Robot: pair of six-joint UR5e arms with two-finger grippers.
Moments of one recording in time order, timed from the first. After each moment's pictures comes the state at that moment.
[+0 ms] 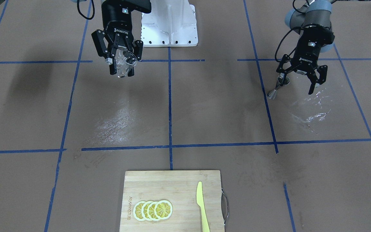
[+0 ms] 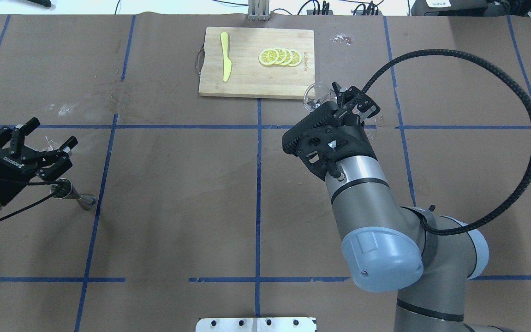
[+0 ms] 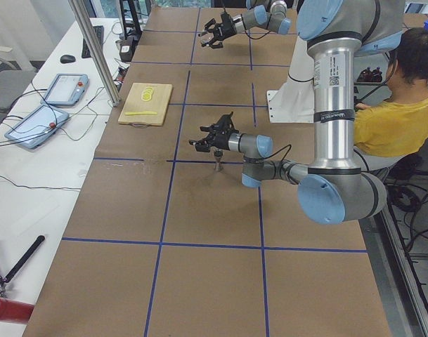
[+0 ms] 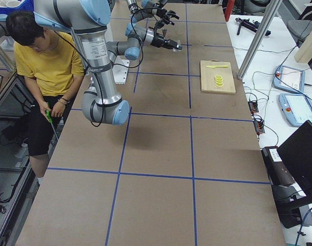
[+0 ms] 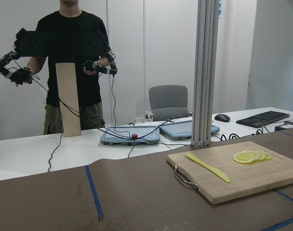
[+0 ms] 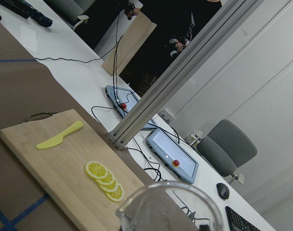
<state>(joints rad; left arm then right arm) -0.51 -1.46 -1.68 -3.25 -1.01 -0.51 0.28 -1.14 2.09 -1.35 0.63 0.36</state>
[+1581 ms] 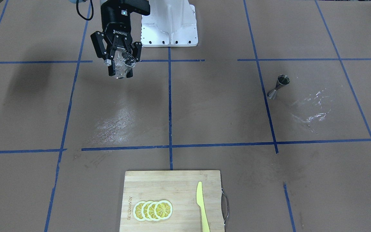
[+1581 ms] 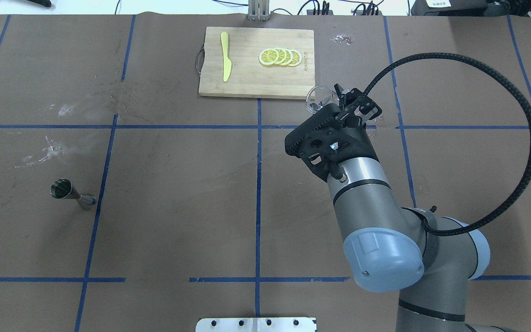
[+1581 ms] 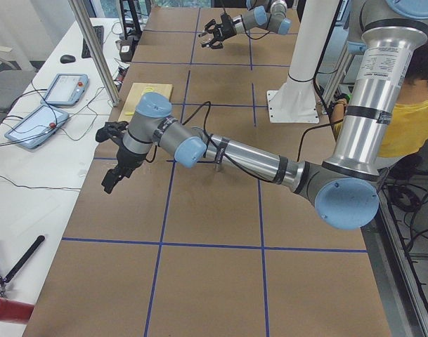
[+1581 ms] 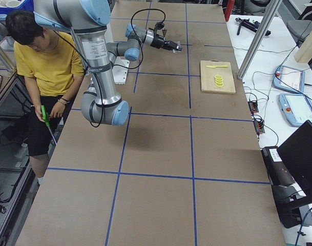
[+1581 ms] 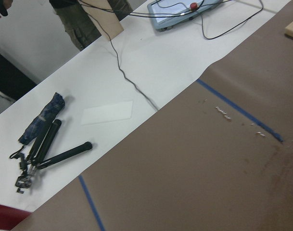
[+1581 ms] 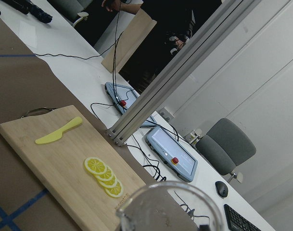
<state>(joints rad) -1.49 -1.80 -1.65 -1.79 -1.96 -0.04 0.28 -1.15 2.09 -1.35 0.63 0.36</state>
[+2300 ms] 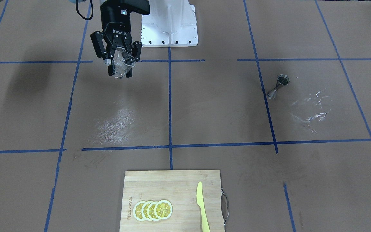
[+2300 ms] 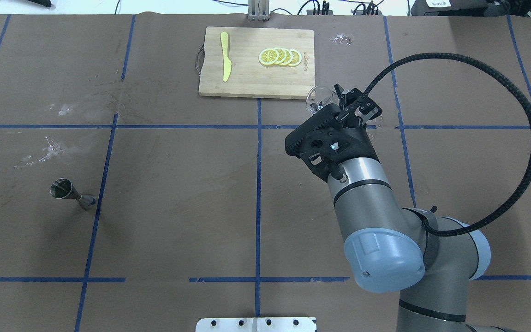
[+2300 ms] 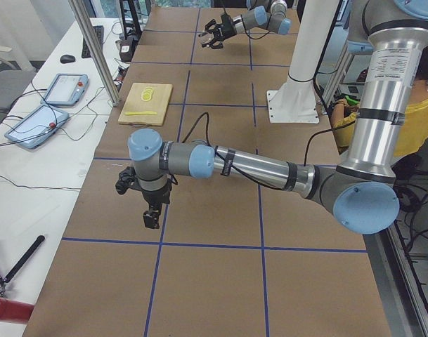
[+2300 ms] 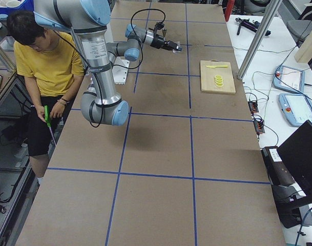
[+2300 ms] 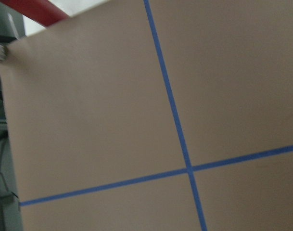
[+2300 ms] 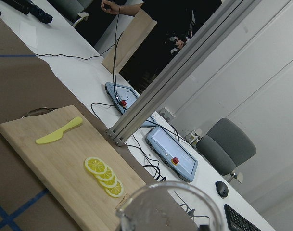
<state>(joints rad) -1.57 -1.68 -1.64 -1.43 -2.32 0.12 0.27 -1.15 2.10 -1.35 0.63 0.36</state>
